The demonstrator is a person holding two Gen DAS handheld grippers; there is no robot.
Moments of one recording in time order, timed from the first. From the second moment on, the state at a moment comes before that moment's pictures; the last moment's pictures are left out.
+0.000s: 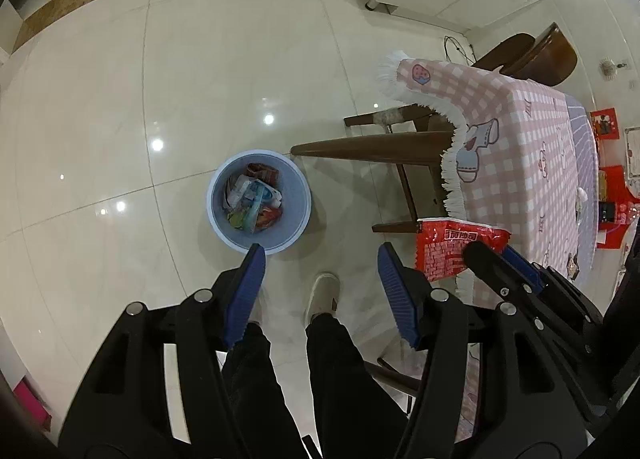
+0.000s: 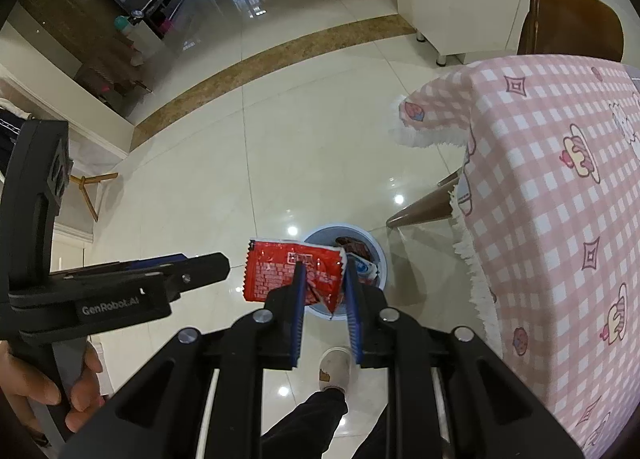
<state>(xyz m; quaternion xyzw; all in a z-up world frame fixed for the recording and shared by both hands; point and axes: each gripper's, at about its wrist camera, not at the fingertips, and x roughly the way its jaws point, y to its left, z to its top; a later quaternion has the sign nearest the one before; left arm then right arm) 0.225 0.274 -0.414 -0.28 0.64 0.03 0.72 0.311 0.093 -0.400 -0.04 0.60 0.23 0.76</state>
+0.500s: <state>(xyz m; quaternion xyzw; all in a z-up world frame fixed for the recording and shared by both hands) 0.213 0.292 -0.399 -0.28 0.63 0.04 0.72 0.311 0.117 -0.406 -0.05 0.60 0.25 0.76</state>
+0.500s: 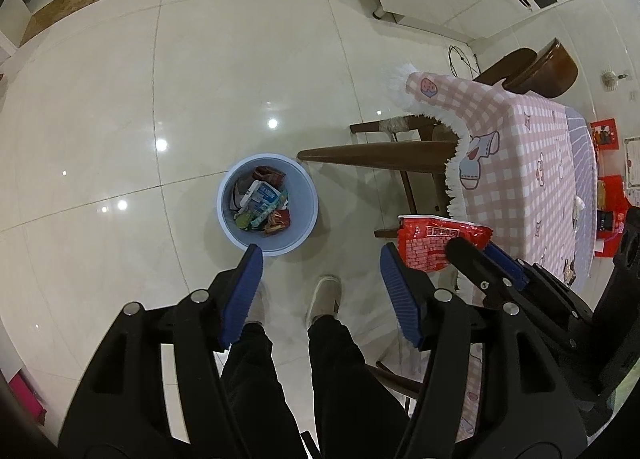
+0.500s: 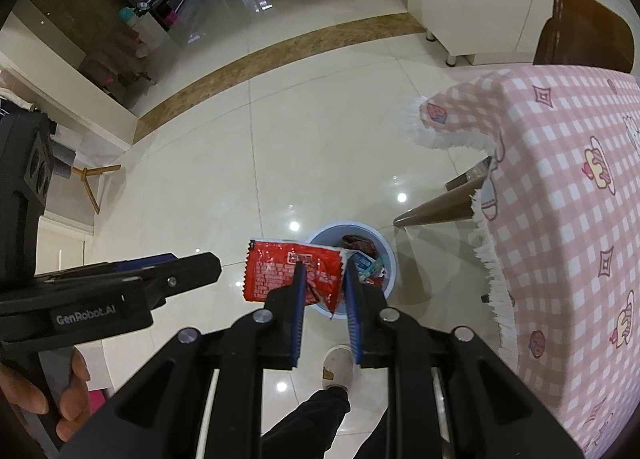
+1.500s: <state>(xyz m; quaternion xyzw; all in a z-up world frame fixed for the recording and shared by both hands) 0.229 0.268 -0.365 -0.24 0.62 0.07 0.75 0.328 0.087 -0.384 0.00 0.60 0.24 0.76</state>
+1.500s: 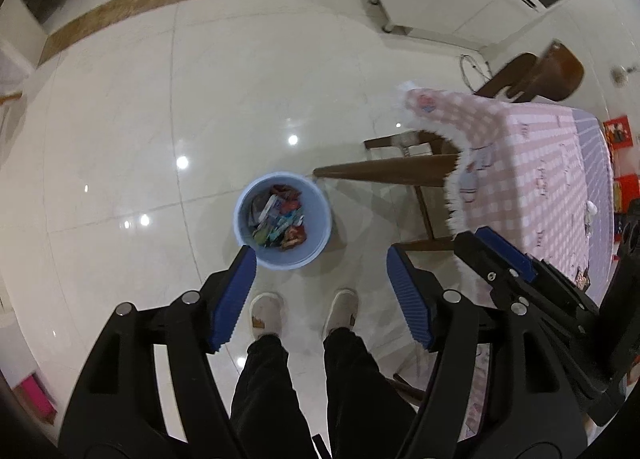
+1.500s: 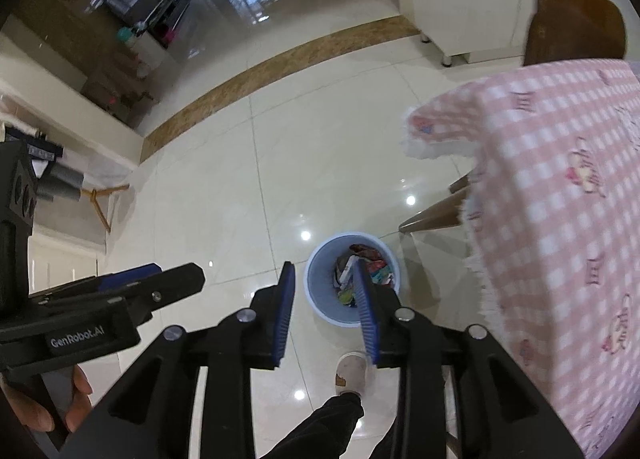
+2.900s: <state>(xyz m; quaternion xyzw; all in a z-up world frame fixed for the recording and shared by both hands) 0.338 -0.371 -0.373 0.26 0.49 -0.41 0.73 0.286 -0.502 -0.362 0.30 0.48 -0.18 0.80</state>
